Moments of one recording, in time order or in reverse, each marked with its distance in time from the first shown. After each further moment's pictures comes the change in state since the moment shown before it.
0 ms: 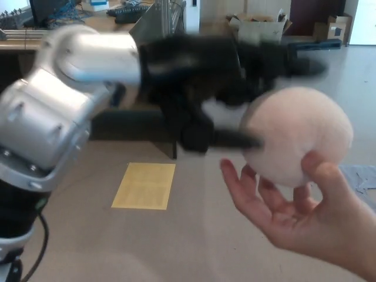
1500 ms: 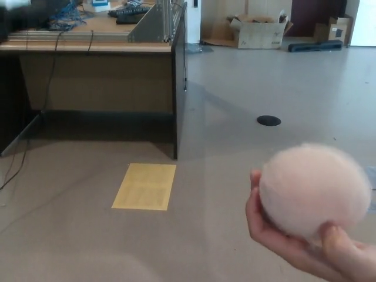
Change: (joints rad) left_arm 0.391 0.271 0.768 0.112 -0.074 -0.066 -0.021; right_arm -0.021 0.003 0.001 0.015 -0.009 0.005 0.016
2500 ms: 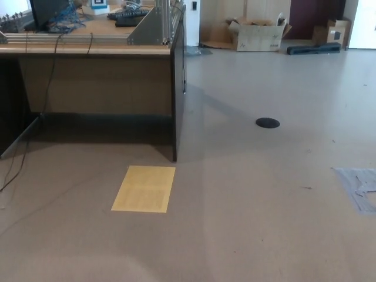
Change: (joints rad) left_arm 0.889 -0.343 -0.003 0.562 0.111 -0.409 0.234; right_arm 0.186 0.002 -0.005 -0.013 0.000 -0.010 -0.005
